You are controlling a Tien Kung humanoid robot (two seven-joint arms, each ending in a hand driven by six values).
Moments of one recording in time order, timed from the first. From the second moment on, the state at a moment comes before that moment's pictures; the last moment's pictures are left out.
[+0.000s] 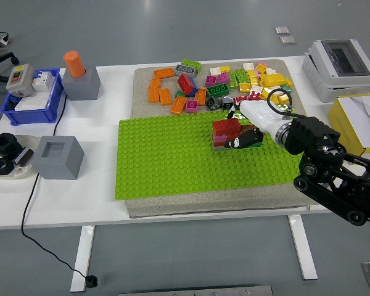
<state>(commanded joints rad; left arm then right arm) -0.08 0.11 -1.58 -0.18 1.37 -0.01 0.08 0.70 -0.33 0.61 1.29 -1.86 0.03 -0.37</state>
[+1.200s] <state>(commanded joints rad) -0.09 0.11 -1.57 -0.18 1.37 -0.01 0.08 0.69 -0.33 0.63 1.30 -1.86 0.03 -0.37</state>
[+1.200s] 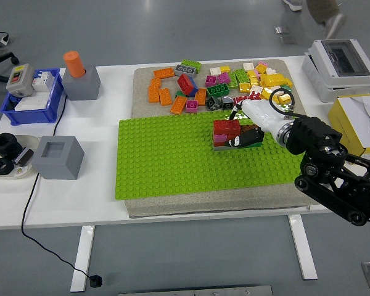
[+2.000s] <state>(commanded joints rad) -0.09 0.11 -1.57 -0.18 1.37 -0.01 0.08 0.69 -0.33 0.59 1.29 -1.84 0.02 -0.36</state>
